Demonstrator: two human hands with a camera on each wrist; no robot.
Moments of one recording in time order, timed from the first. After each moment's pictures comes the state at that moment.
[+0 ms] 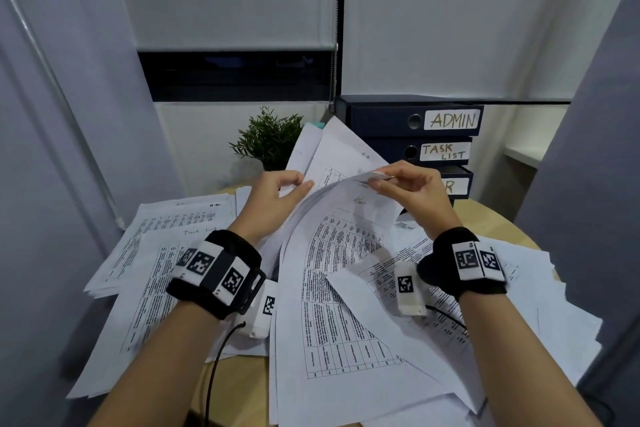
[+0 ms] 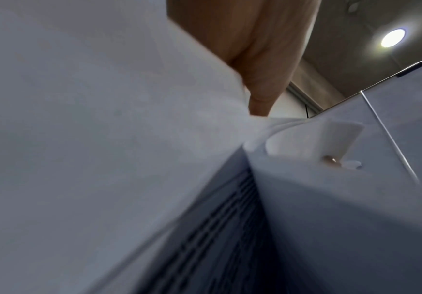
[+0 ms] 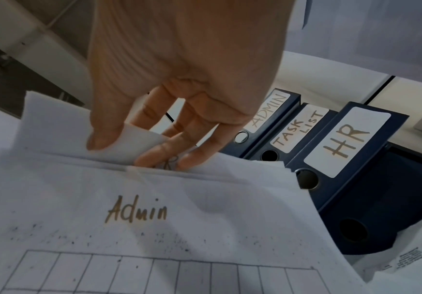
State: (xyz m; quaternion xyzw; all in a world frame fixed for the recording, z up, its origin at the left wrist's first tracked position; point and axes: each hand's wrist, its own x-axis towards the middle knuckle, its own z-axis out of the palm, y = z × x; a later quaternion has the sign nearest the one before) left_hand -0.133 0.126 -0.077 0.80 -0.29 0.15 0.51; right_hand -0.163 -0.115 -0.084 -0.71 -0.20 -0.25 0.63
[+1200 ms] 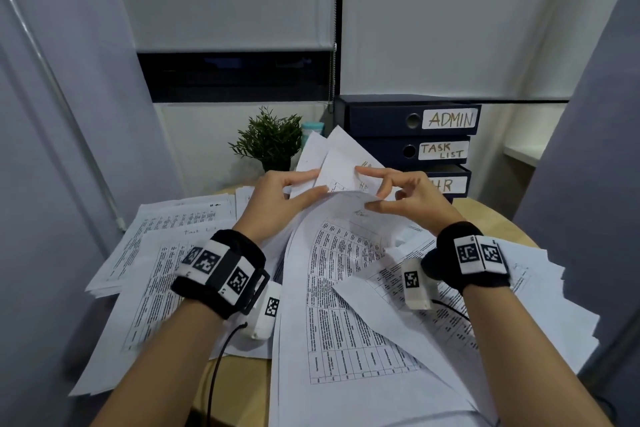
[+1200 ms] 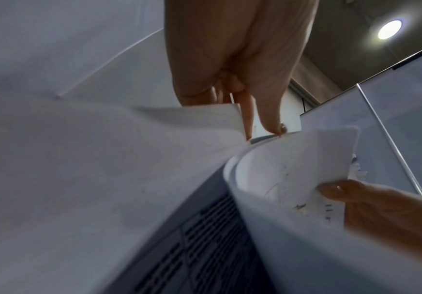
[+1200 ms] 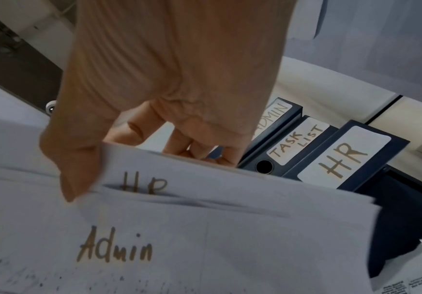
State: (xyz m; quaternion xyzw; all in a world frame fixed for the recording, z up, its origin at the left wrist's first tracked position) left_hand -0.145 0.122 -0.073 0.79 -0.28 0.12 0.54; right_hand -0.158 -0.132 -0.086 -0.82 -0.22 -0.13 0.52
